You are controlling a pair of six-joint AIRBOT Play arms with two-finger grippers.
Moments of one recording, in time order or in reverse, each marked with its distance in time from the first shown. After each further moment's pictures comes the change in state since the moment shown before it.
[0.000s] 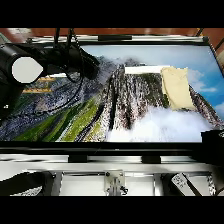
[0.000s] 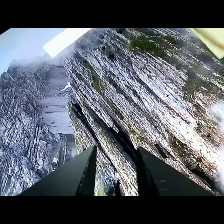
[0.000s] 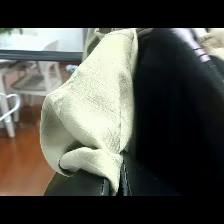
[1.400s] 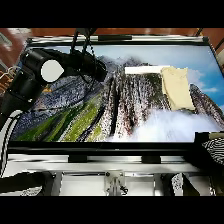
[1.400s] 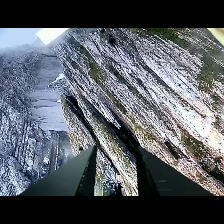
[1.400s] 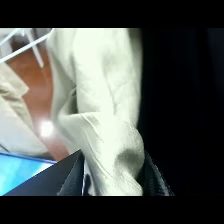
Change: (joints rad) left arm 0.000 -0.105 0.000 -0.014 0.037 0.001; right arm 0.000 0.248 0.000 0.512 -0.379 -0.307
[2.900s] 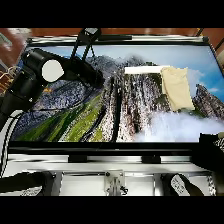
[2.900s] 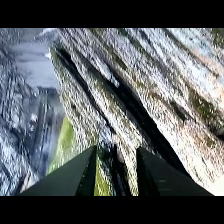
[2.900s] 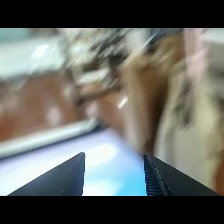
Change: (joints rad) left arm 0.006 -0.004 0.000 0.010 -0.196 -0.061; right arm 0.339 -0.211 0.000 0.613 0.349 -0.462
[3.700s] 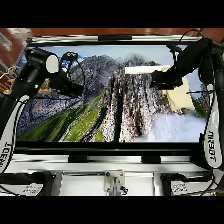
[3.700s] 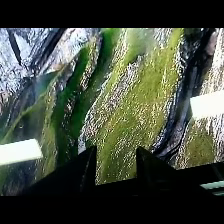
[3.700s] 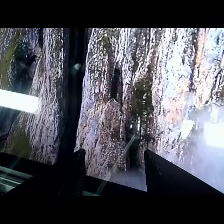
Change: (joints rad) left arm 0.186 -0.122 -0.006 0.086 -0.425 -0.209; right arm 0.648 -0.557 -0.001 0.104 -0.659 0.190
